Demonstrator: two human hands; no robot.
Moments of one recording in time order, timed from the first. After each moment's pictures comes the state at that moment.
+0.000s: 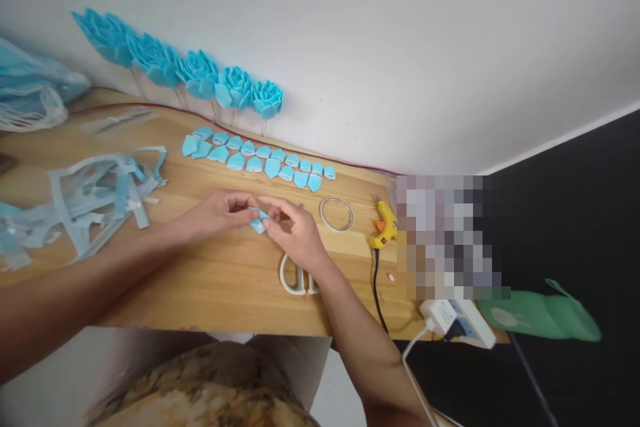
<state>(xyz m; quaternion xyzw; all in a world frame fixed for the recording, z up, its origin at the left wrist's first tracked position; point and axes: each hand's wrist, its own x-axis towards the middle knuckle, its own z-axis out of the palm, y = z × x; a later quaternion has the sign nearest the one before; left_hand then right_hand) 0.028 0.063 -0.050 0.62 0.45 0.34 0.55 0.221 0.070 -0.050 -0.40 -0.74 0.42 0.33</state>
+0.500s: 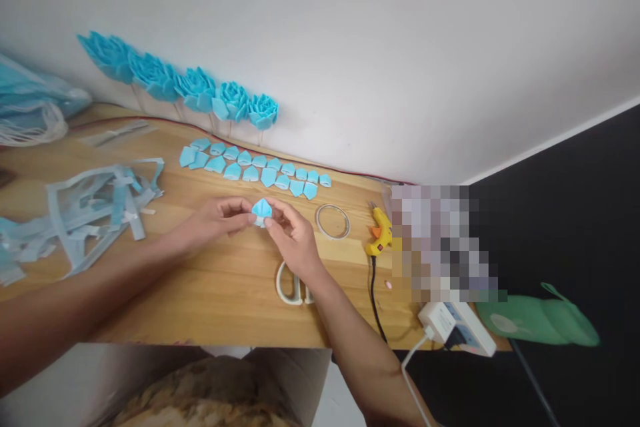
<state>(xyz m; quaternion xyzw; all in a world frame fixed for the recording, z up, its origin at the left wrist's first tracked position) 0.034 0.062 -0.047 0.56 0.46 0.40 0.56 0.217 0.069 -0.052 -0.43 -0.67 0.46 0.40</state>
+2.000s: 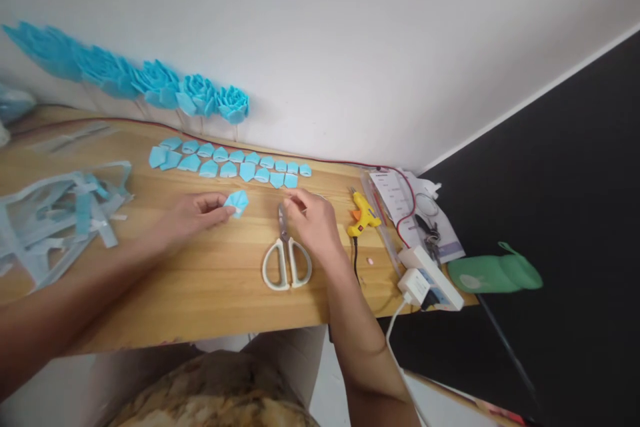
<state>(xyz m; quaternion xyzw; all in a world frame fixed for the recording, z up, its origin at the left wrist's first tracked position) 0.032 0.062 -0.048 0.58 0.53 0.35 0.52 0.271 0.080 -0.026 -0.54 -0.74 0.23 0.33</state>
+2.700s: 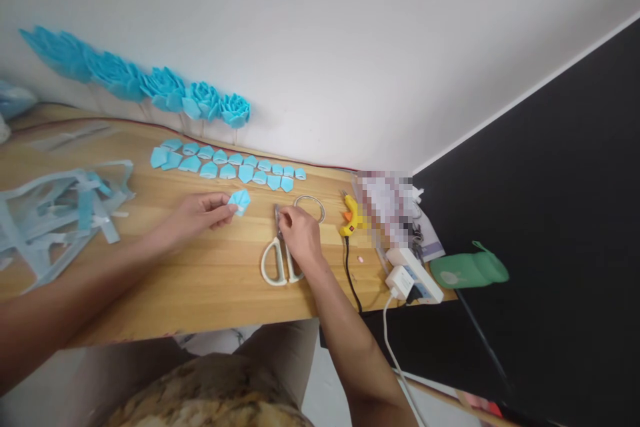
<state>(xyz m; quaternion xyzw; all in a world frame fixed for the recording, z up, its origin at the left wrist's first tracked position) 0.034 0.061 -0.053 0.59 0.49 0.38 0.52 0.262 0.069 -0.066 -0.60 -0.76 0.12 0.23</state>
